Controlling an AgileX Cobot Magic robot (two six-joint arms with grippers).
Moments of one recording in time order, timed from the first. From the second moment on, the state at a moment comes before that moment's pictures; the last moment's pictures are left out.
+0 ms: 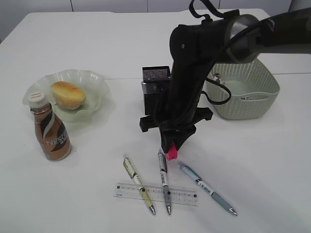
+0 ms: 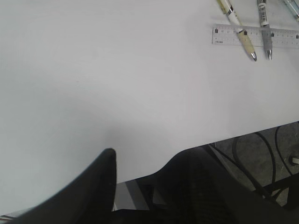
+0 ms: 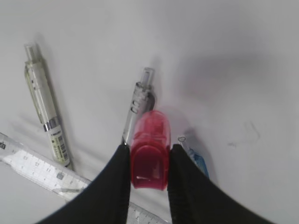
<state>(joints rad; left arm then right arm) -0.13 0.98 -0.88 -0.26 1.24 -0.07 0.50 2.17 -1.67 0.18 1.13 0.09</state>
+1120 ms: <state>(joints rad) -0.13 0.98 -0.88 -0.26 1.24 -0.07 0.48 2.18 -2.14 0.07 1.23 0.09</state>
